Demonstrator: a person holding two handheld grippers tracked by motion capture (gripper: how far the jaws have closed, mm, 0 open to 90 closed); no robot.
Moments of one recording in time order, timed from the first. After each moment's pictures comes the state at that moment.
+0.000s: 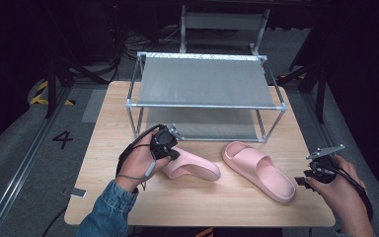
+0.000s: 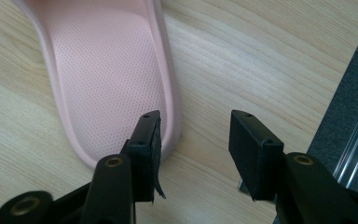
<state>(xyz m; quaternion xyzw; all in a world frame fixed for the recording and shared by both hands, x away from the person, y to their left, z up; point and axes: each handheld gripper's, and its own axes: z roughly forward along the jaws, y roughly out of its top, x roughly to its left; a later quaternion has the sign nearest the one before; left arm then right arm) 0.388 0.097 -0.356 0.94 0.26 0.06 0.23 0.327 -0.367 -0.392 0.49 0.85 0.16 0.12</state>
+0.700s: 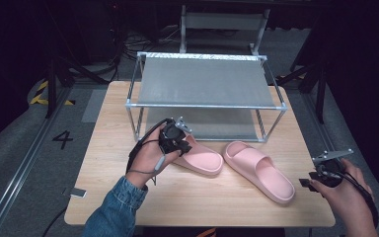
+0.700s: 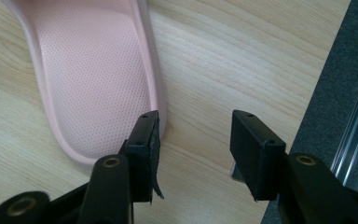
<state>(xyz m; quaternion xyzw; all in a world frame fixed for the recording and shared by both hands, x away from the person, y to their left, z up) 0.400 0.075 -0.359 0.92 0.26 0.06 0.28 0.316 -0.375 -0.391 0.50 0.83 0.17 0.14</state>
